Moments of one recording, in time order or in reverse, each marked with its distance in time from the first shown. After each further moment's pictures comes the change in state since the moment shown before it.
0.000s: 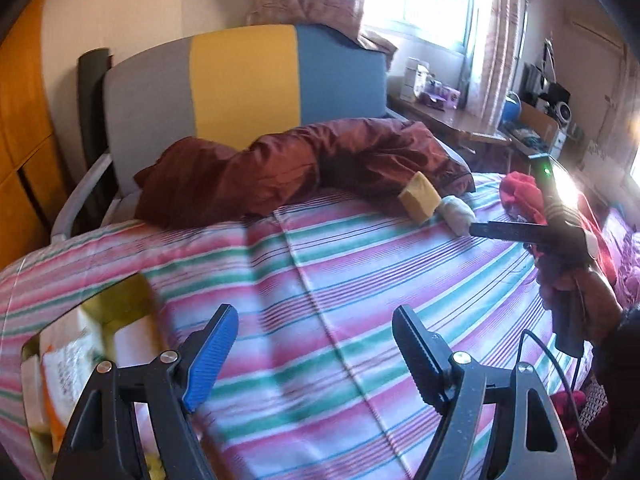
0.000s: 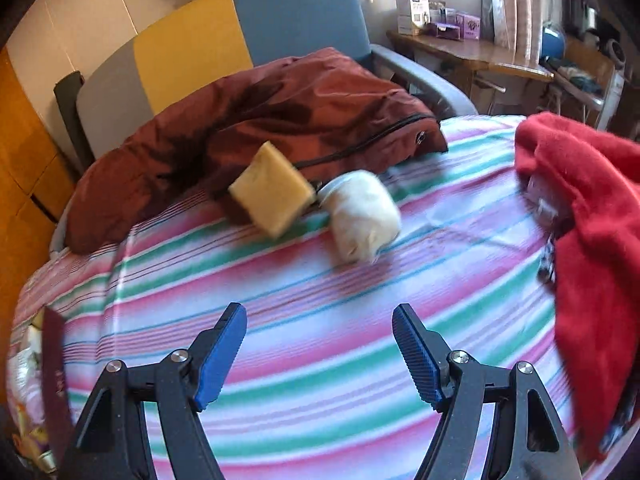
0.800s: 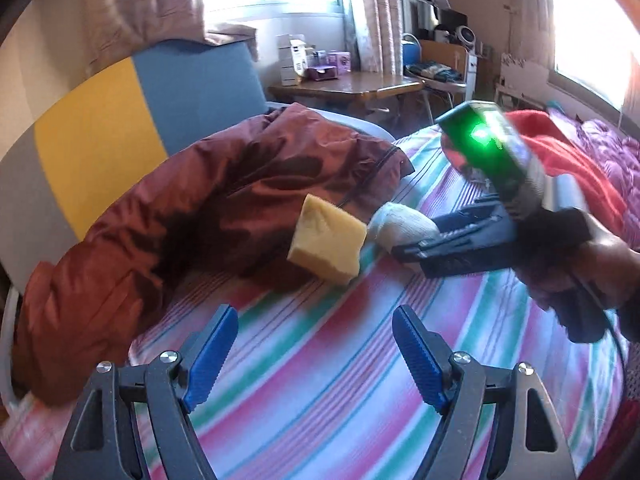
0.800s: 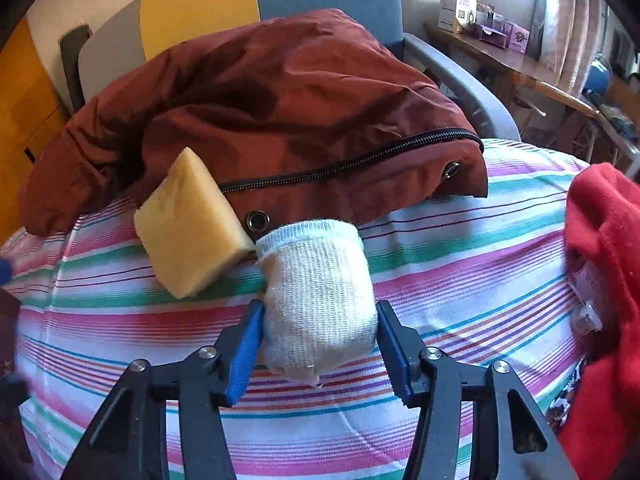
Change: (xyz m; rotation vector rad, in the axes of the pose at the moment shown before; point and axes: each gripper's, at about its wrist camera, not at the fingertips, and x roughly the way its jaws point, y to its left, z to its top) left arm 0.159 -0.126 0.084 0.417 -0.015 -0.176; right arm 0.078 -0.028 0.049 -0.153 0.076 0.047
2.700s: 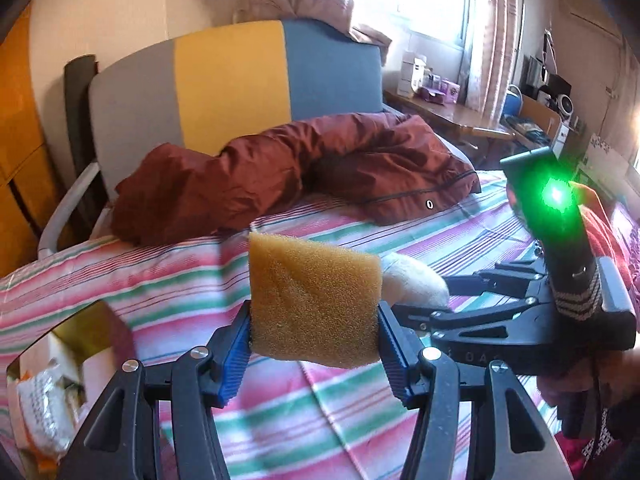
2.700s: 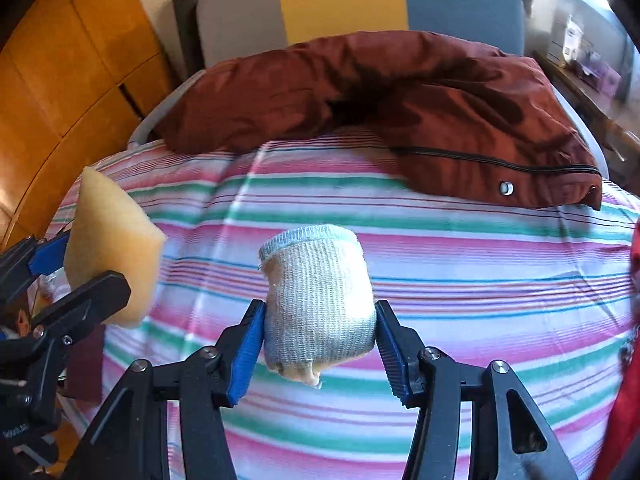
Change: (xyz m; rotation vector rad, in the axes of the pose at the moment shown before) left arm -0.140 0.046 -0.103 -0.410 0.015 0.201; right arm -0.076 0.165 -0.070 -0.218 0.056 0.237
